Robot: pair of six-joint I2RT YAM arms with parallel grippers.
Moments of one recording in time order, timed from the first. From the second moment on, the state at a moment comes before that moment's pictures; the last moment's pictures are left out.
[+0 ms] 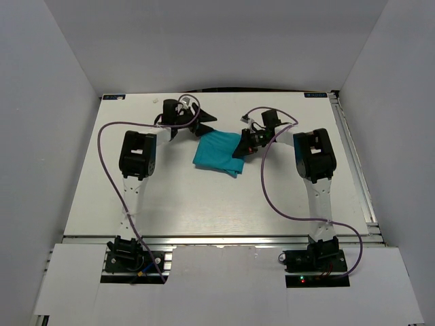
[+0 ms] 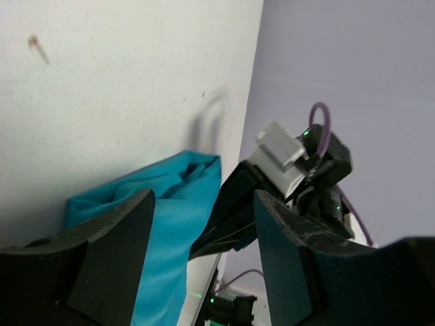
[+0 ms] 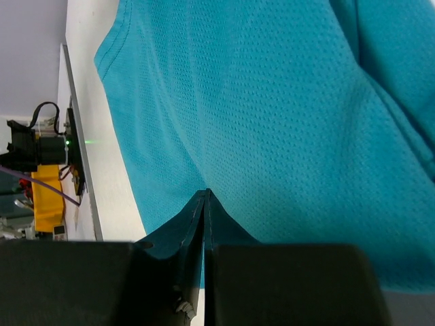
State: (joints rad) left arm -0.20 2.52 1.79 0.29 0.88 -1.17; right arm 0.28 2.36 1.63 -0.32 -1.08 0.06
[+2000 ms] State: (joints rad) left arm -0.22 2.12 1.16 0.39 0.98 -0.96; right arm 0.25 2.16 1.74 -0.88 -1.13 -0.52
